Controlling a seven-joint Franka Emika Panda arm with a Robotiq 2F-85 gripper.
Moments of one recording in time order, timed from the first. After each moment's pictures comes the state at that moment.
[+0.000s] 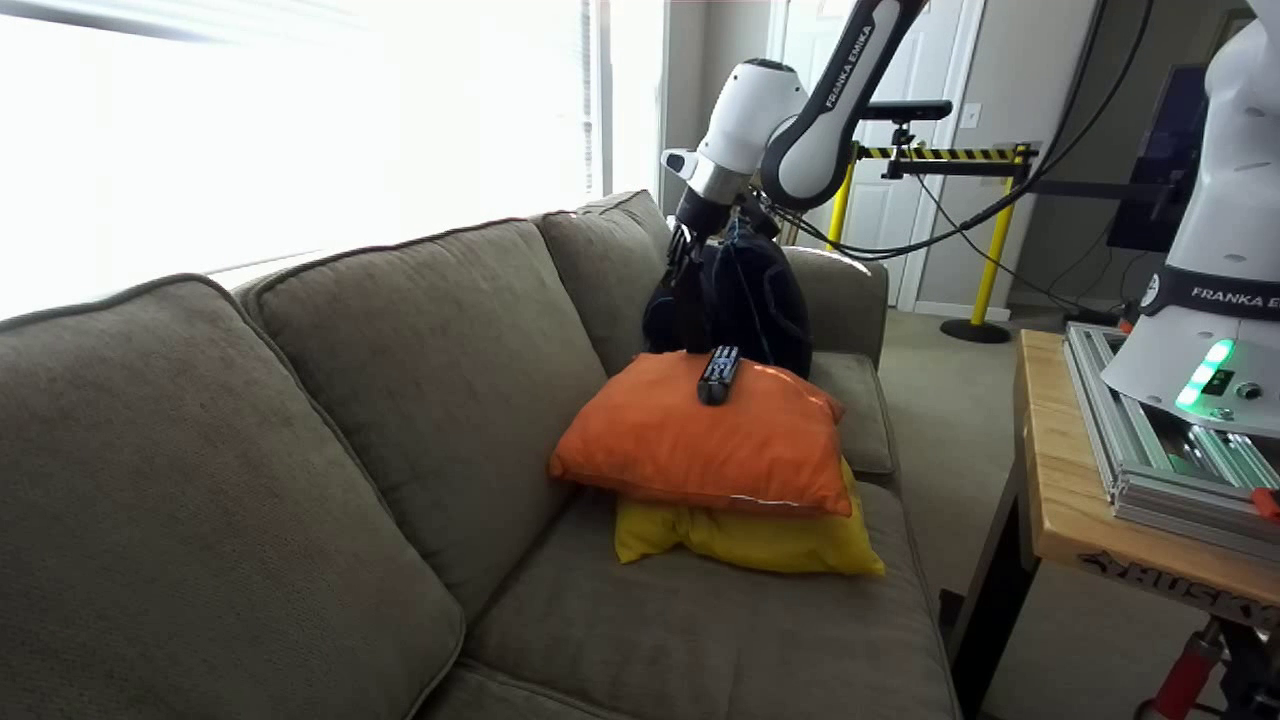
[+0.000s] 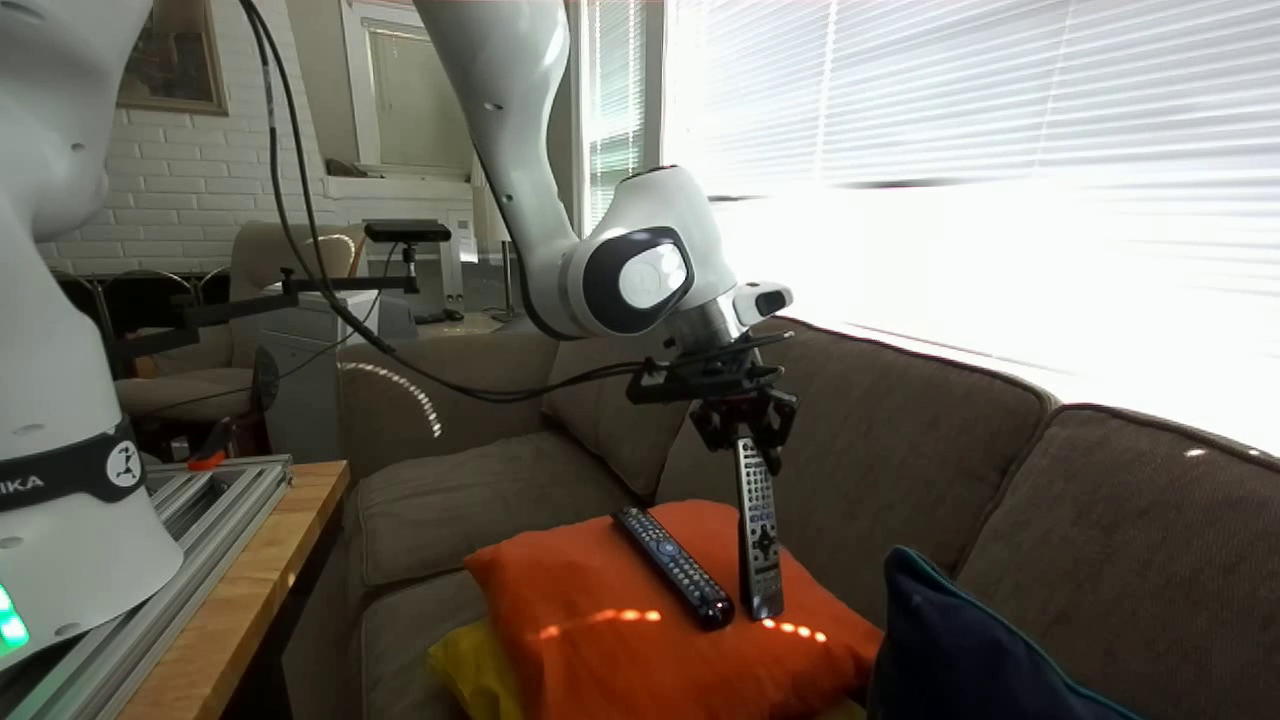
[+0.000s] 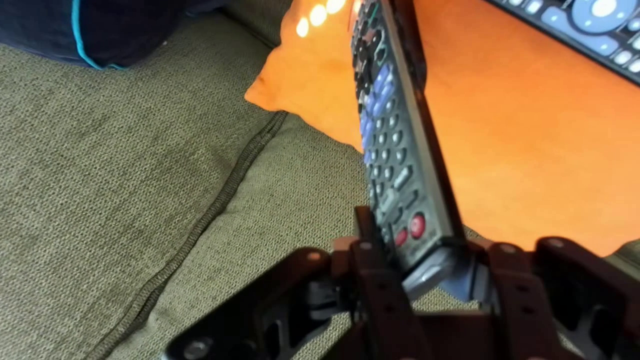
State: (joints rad) arm 0.16 0.52 -0.15 -2.20 -0.34 3.17 -0.34
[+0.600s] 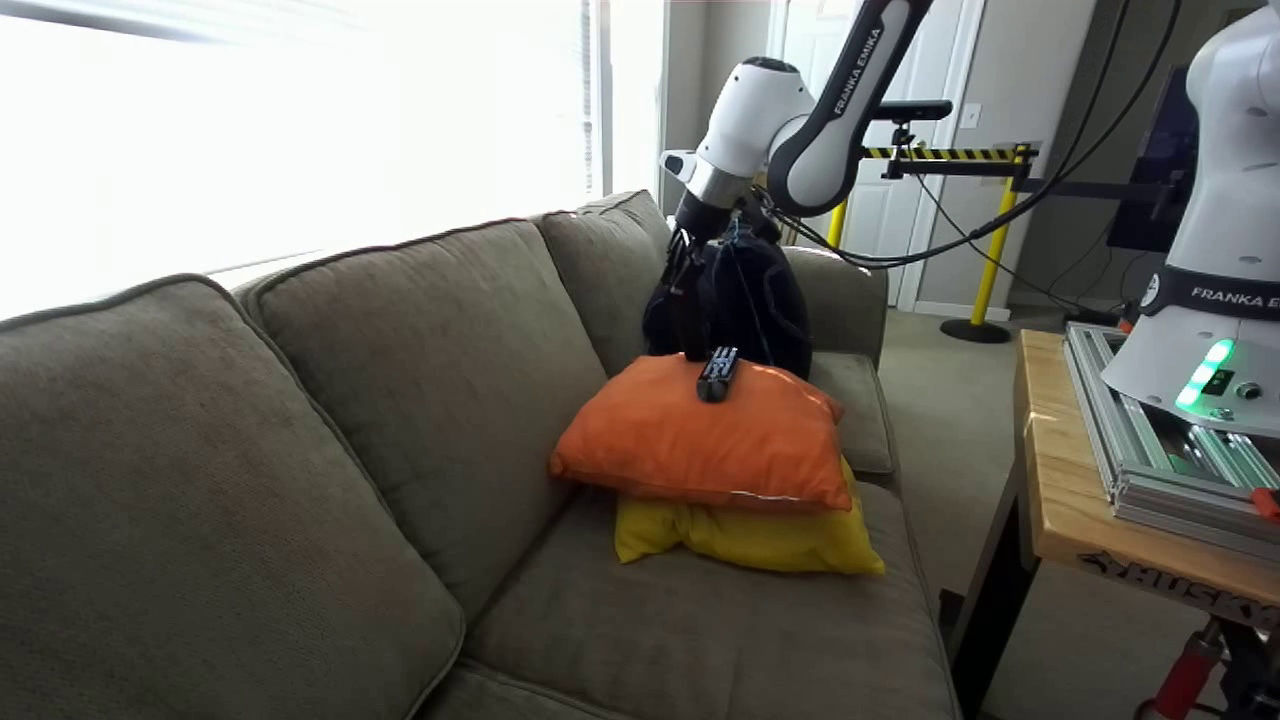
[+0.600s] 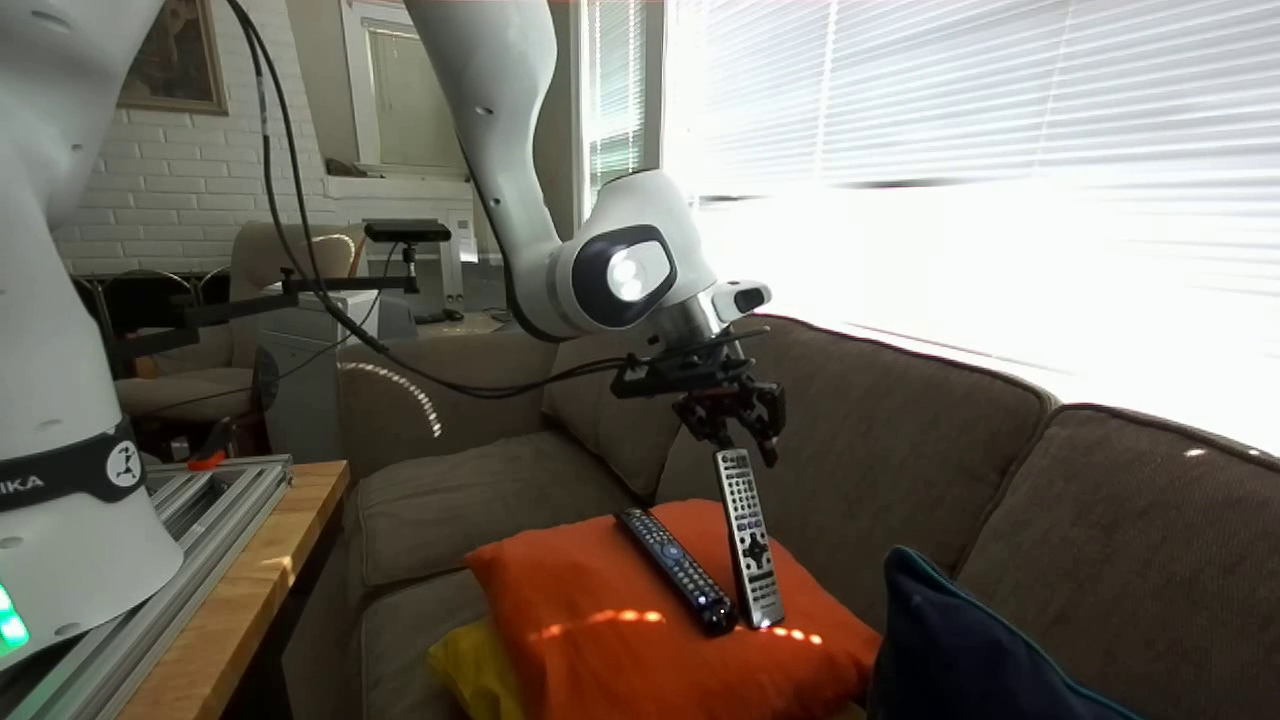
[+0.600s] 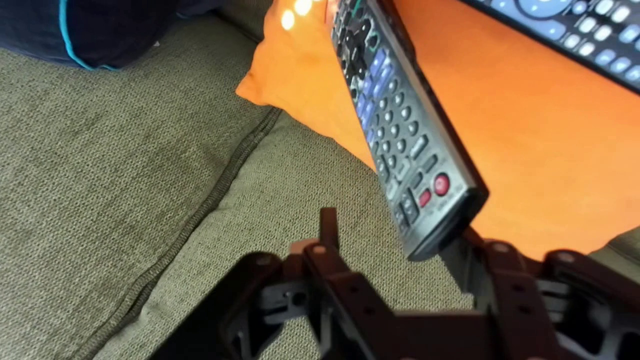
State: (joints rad) arm 0.34 0.52 -0.29 -2.23 -0.34 3.19 -0.24
